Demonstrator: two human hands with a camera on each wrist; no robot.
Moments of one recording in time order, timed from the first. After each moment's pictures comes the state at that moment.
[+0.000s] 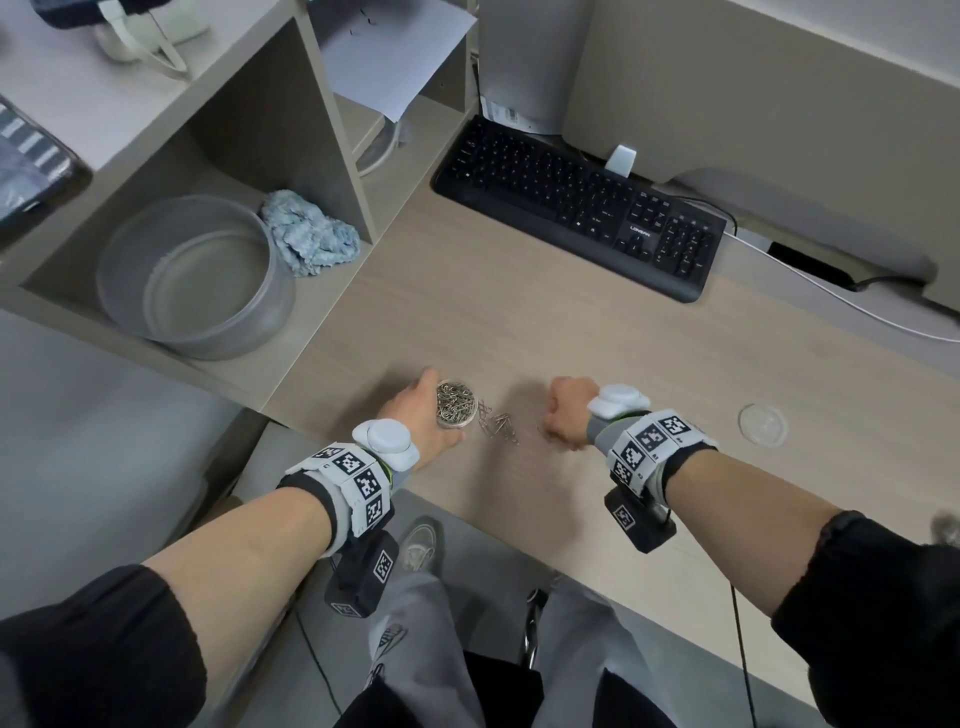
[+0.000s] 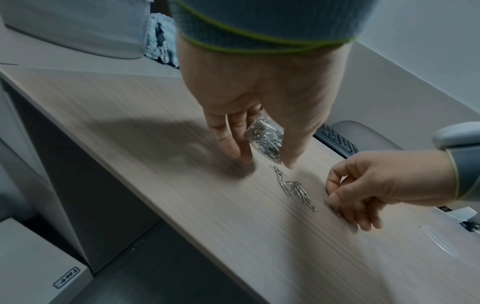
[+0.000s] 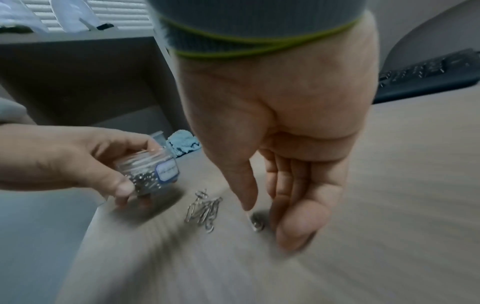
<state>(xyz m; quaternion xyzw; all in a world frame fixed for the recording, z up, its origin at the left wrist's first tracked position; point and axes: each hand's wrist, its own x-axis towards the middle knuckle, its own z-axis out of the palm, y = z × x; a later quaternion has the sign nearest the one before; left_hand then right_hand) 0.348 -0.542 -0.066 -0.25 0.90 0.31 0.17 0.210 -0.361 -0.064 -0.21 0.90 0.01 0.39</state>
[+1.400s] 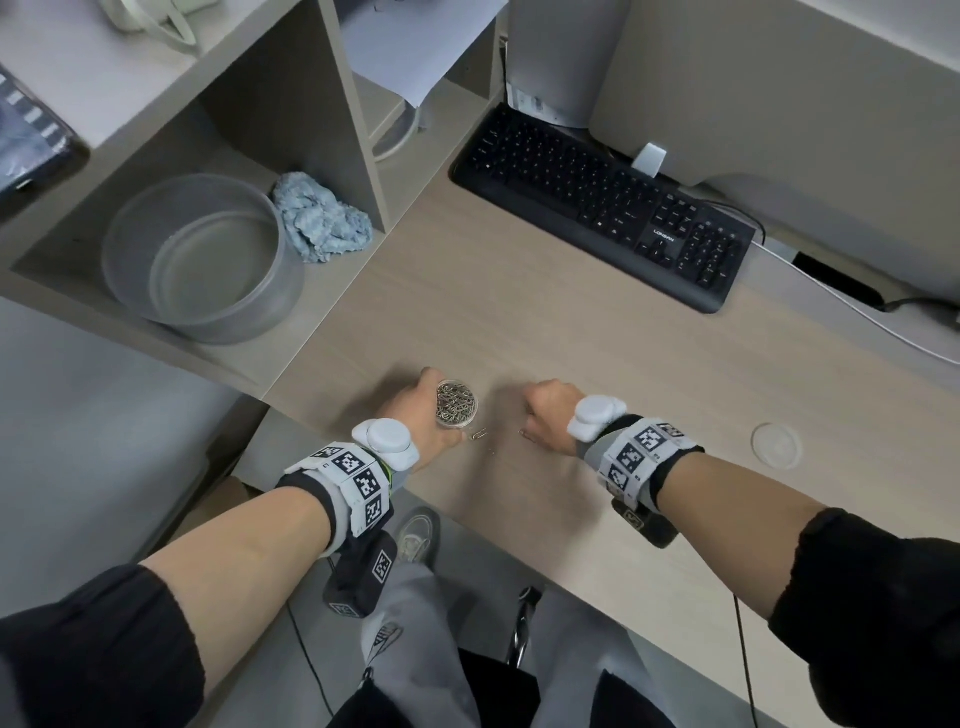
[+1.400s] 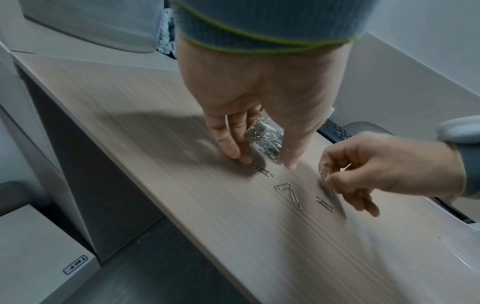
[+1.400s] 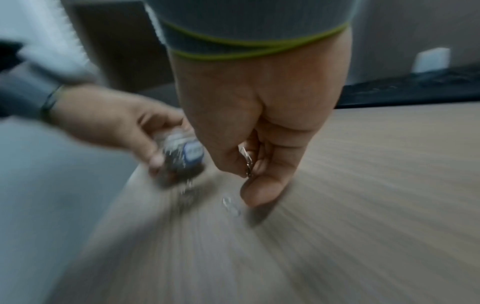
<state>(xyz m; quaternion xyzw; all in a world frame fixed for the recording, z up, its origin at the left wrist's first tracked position) 0.348 -0.545 -0.071 -0.28 0.88 0.33 0.18 0.210 -0.382 -0.075 -0.41 0.84 0.04 0.35</state>
